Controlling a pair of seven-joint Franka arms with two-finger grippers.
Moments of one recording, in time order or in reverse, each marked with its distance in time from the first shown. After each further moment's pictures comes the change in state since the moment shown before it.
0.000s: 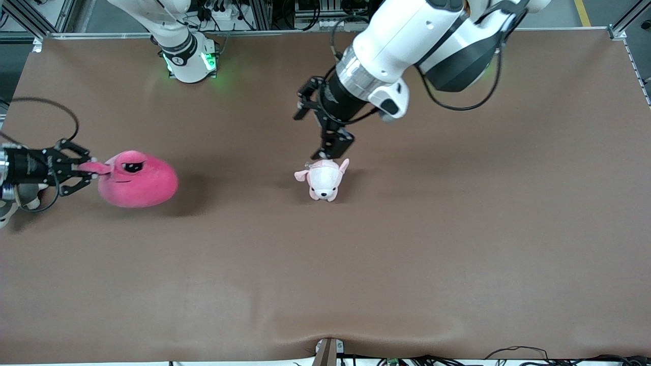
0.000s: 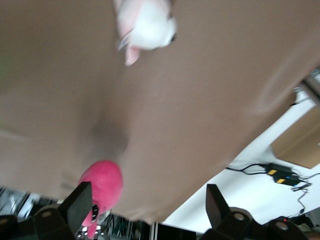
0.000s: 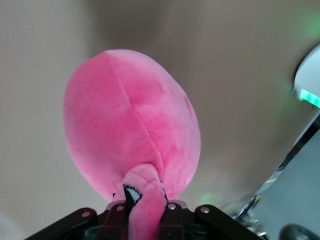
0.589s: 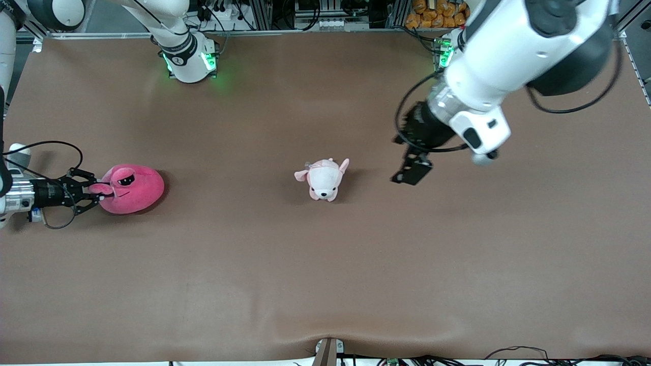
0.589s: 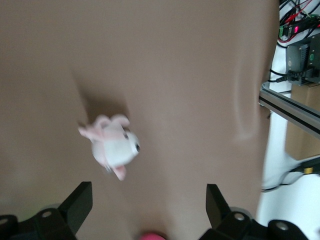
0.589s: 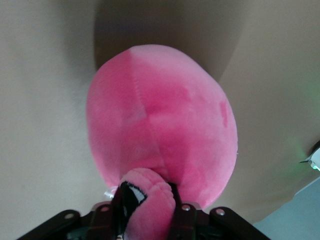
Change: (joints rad) left arm 0.233 -0.069 0.005 0.000 0.054 -0.330 0.808; right arm -0.091 0.228 0.017 0.064 -0.013 0.099 -0.244
